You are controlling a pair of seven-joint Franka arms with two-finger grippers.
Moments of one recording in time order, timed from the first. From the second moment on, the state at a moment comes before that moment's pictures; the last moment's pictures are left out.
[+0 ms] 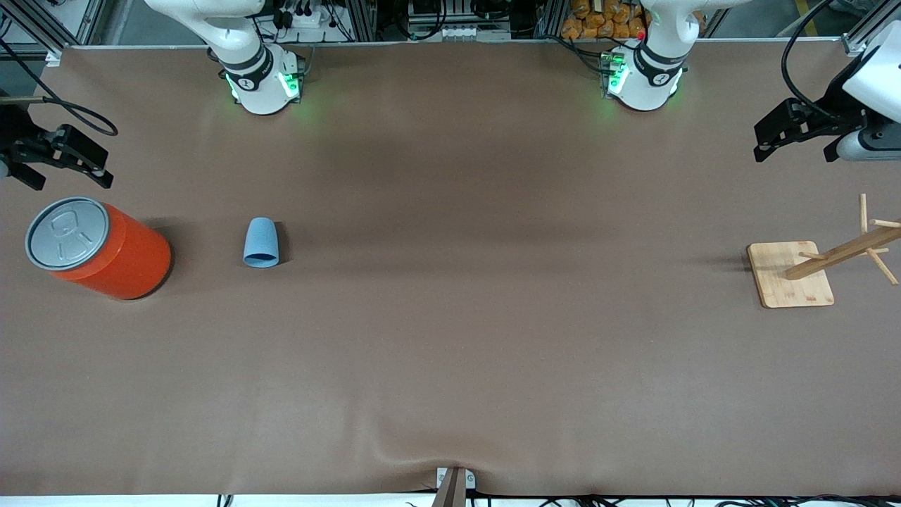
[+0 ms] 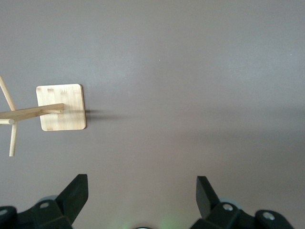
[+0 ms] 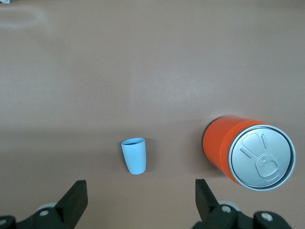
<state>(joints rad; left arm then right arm) 0.06 -0.04 -0.20 -1.49 0.01 1.46 -0.11 -0.03 -0.04 0.06 -1.53 0.00 1.57 0.00</state>
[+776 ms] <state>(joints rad) 0.06 -0.04 -0.19 -1.48 0.01 1.45 -0.11 -0.03 -0.02 0.06 -1.53 0.00 1.54 0.00</state>
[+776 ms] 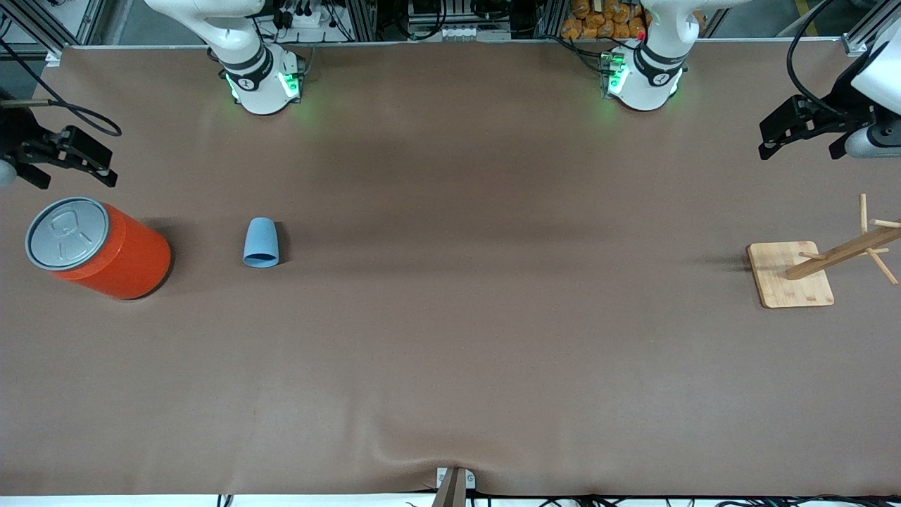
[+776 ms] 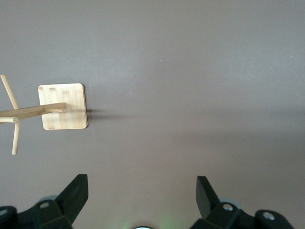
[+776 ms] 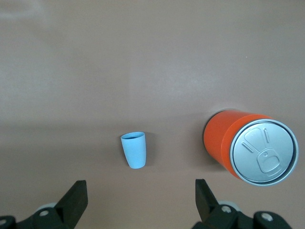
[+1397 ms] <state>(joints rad) 0.06 -0.04 -0.19 -1.48 0.01 1.45 -0.11 -0.02 0.17 0.07 -1.56 0.01 1.49 -0.01</state>
